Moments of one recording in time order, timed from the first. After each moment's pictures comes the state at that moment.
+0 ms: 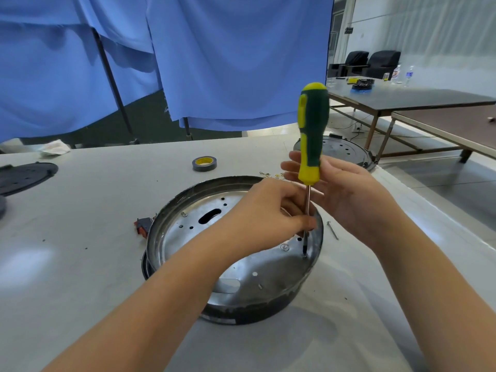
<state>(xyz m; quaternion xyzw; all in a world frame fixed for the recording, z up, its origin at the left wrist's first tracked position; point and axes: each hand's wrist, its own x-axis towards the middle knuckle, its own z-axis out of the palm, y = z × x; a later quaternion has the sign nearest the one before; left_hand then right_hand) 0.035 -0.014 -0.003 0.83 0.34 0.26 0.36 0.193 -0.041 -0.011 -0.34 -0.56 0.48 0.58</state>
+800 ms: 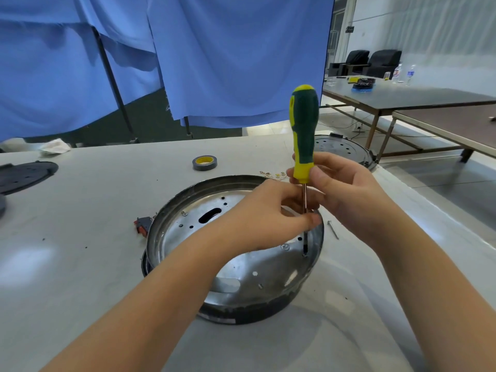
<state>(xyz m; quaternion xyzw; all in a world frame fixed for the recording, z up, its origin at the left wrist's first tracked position) 0.035 -0.014 -0.002 0.83 0.34 0.24 0.37 0.194 -0.041 -0.013 -0.37 -0.57 0.44 0.59</state>
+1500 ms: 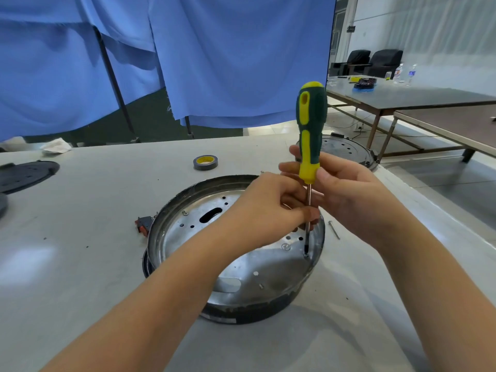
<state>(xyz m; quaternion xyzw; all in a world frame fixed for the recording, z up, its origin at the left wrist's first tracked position) 0.035 -0.014 -0.001 0.81 0.34 0.28 0.39 0.194 -0.045 -0.008 -0.32 -0.58 0.51 0.56</state>
